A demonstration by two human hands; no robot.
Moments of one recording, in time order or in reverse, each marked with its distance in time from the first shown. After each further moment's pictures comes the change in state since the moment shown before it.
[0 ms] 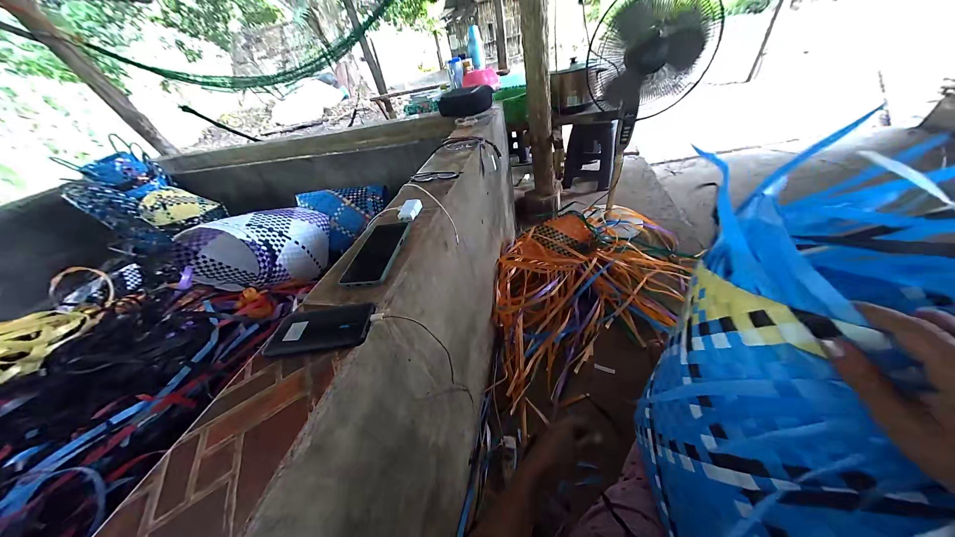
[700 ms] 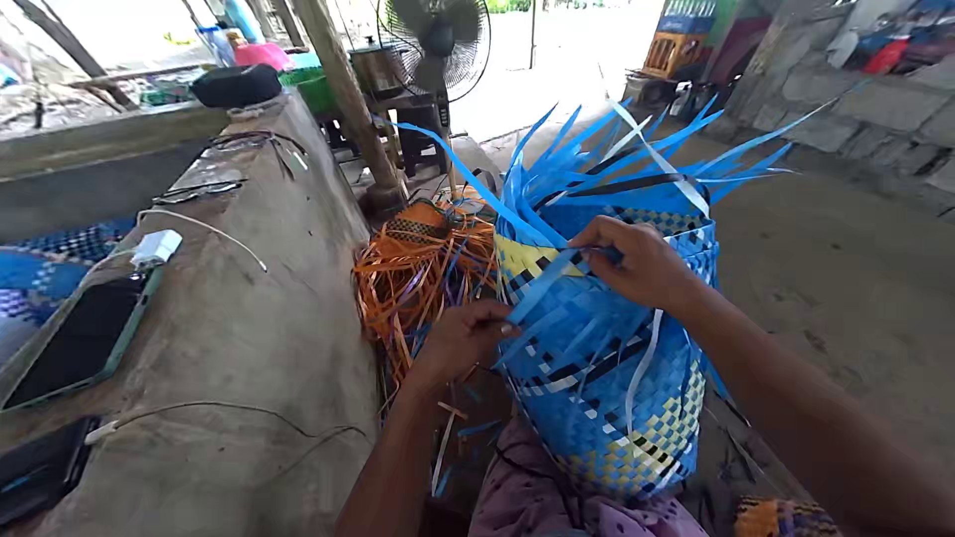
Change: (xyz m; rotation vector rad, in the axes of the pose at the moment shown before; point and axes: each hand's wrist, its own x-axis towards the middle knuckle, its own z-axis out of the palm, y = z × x) left_hand -0.010 0.220 -0.065 -0.135 -0.120 0.702; right_hand 0.022 0.011 -0.016 0.236 -0.137 -0.025
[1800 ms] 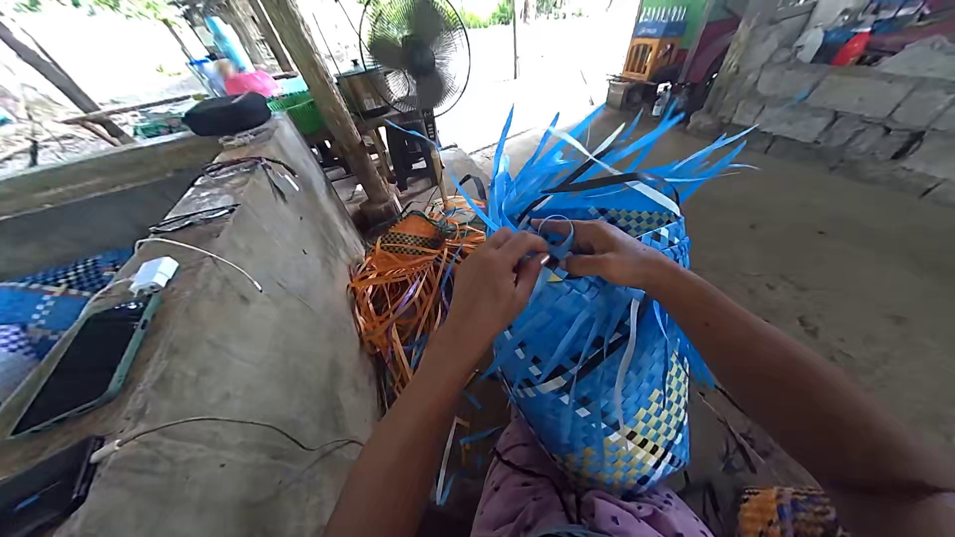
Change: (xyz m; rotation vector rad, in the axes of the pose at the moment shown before) left_hand 0.071 0.070 0.039 0.767 0.214 0.300; right_hand 0.012 0.001 -0.016 0.547 -0.282 0.287
